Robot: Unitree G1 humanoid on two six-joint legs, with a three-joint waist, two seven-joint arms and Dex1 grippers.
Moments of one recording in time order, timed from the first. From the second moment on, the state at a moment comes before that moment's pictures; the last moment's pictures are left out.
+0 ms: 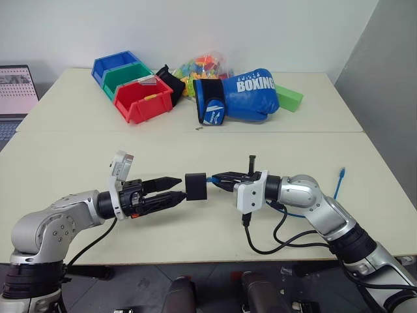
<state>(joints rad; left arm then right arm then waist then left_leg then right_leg) -0.21 0.76 0.22 -0.20 -0.94 0.91 -1.03 -0.54 -0.52 0.49 -0.08 -0.21 -0.30 0.71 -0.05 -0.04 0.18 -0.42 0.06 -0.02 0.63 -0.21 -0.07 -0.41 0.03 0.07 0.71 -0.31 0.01</state>
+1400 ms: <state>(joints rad) -0.22 0.74 0.17 -0.22 -0.91 0.92 -1.06 -0.55 -0.48 0.46 -0.18 -0.13 -0.24 0.87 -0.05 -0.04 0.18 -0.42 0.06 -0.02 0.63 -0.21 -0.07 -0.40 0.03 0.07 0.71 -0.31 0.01</state>
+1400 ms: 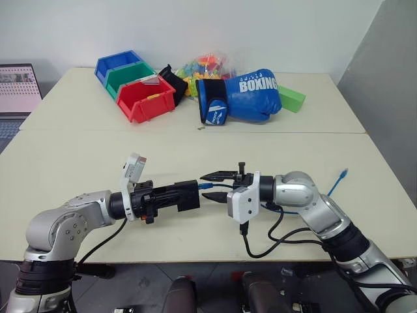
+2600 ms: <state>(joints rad) -0.25 0.77 0.11 -0.19 -0.81 0.72 -1.27 -0.55 -0.36 0.22 -0.29 0.70 0.91 0.85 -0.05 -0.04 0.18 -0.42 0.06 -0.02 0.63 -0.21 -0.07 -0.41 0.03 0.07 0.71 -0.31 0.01</state>
